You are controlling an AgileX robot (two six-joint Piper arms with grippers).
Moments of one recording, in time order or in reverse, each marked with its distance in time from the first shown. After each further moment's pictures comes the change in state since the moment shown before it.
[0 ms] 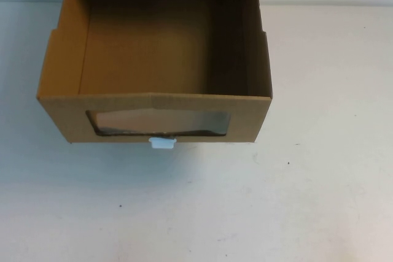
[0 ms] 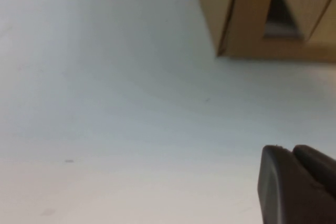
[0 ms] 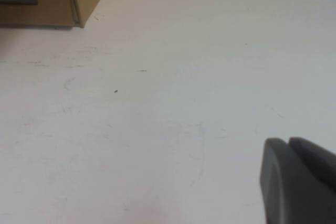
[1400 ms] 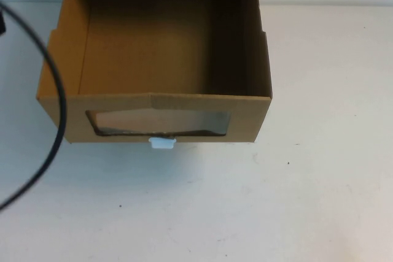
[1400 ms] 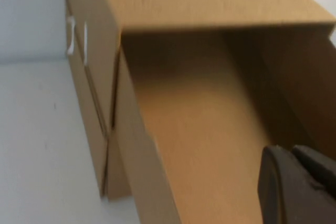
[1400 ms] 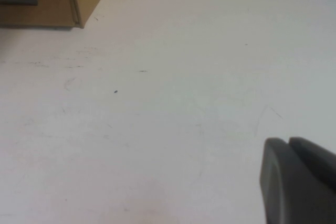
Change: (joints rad) right arm 0.000 -0.001 0.000 0.002 0.000 0.000; left arm 0.000 0.871 -1.021 -0.436 0.337 0.338
